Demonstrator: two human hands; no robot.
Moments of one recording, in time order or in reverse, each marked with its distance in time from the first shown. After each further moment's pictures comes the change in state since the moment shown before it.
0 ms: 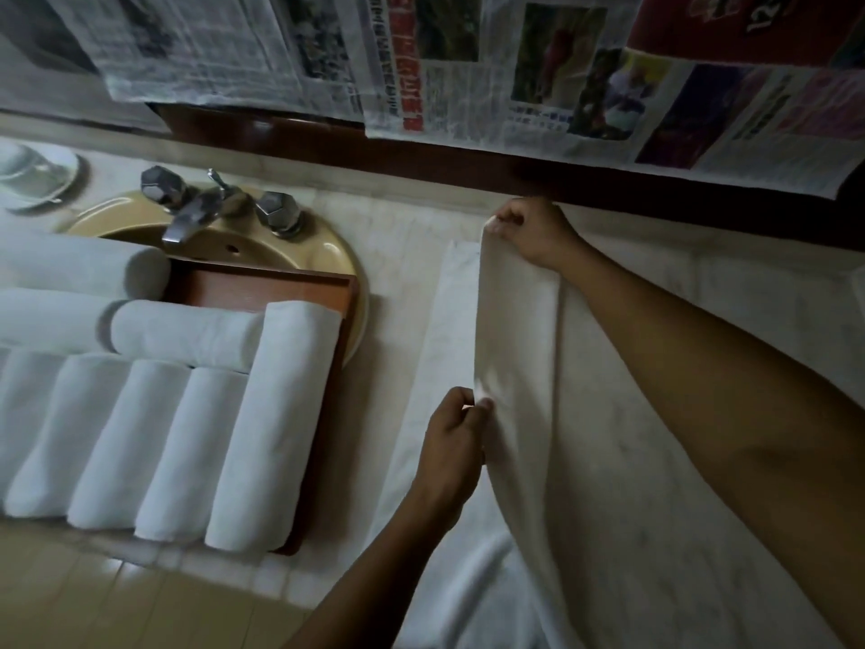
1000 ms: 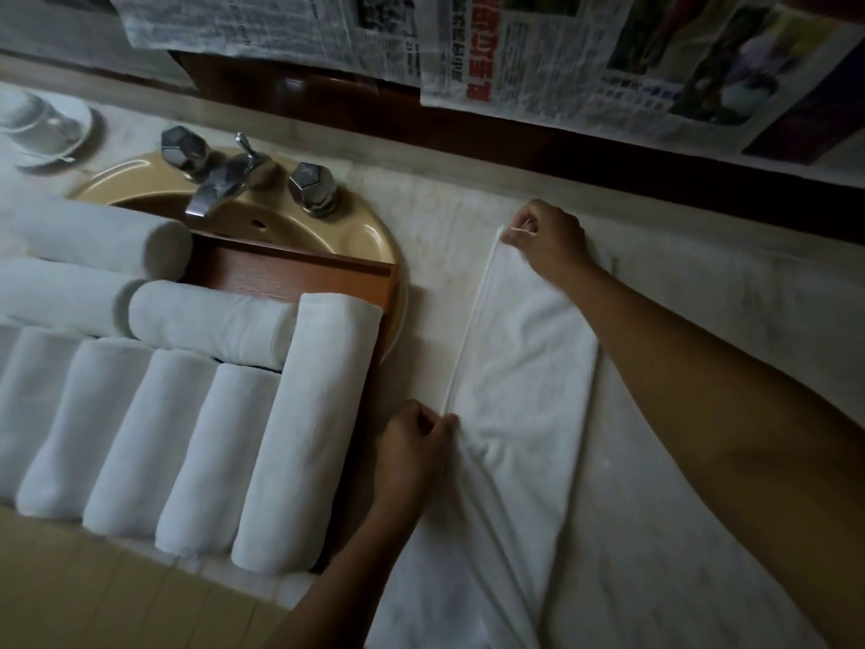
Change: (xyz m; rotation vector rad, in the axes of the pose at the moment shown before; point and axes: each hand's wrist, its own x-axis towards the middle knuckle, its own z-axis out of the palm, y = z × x) left_hand 0.044 -0.029 -0.088 0.396 0.357 -0.081; right_hand 0.022 0.005 0.077 -0.097 0.067 0.089
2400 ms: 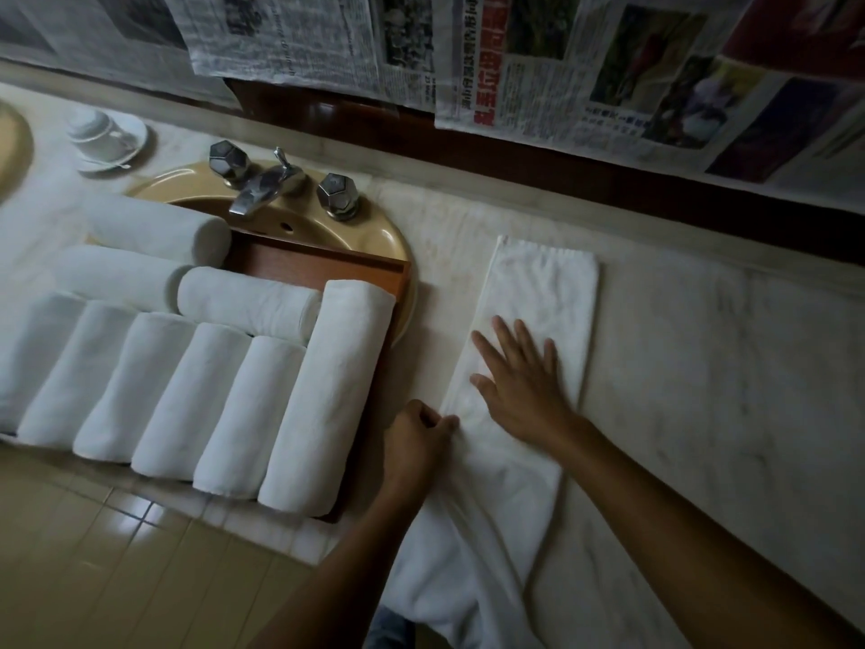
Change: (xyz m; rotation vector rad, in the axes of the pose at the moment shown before) left_hand -0.024 -0.012 -0.002 0.027 -0.070 -0.048; right_hand -0.218 -0.012 0.028 -0.482 -0.305 -0.225
